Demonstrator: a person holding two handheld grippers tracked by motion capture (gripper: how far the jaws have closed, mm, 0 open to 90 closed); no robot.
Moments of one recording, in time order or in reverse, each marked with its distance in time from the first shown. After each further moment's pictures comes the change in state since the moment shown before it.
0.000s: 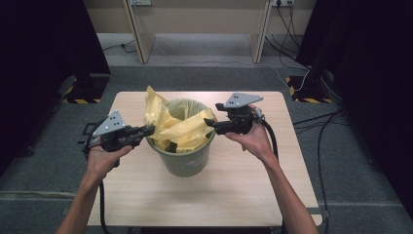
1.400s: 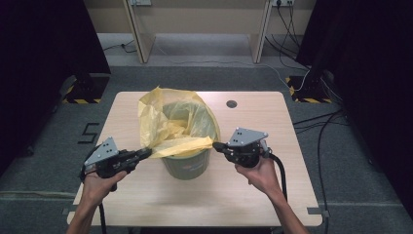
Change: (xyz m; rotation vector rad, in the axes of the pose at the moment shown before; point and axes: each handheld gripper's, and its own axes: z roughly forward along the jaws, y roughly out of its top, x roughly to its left) left arm -0.026 -0.051 -0.021 -0.022 -0.042 -0.057; right arm 0.063 -0.053 -0.039 0.081 0.033 -0.078
